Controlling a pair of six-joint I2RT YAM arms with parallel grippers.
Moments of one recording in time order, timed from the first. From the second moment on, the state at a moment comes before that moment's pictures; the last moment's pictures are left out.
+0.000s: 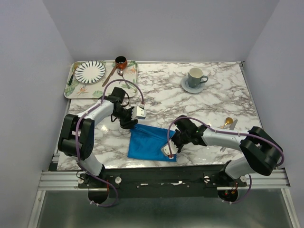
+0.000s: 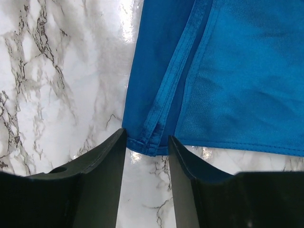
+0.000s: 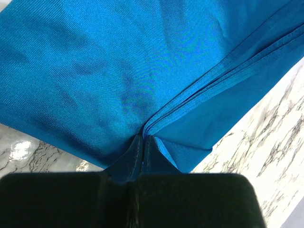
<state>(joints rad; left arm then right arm) -0.28 1.64 1.04 -0.73 0.67 1.22 0.82 1.46 0.64 -0.19 -0.40 -1.53</state>
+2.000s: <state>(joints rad) -0.34 1.75 1.15 -0.81 0.53 0.90 0.70 1.48 0.72 -0.18 -0.32 -1.37</state>
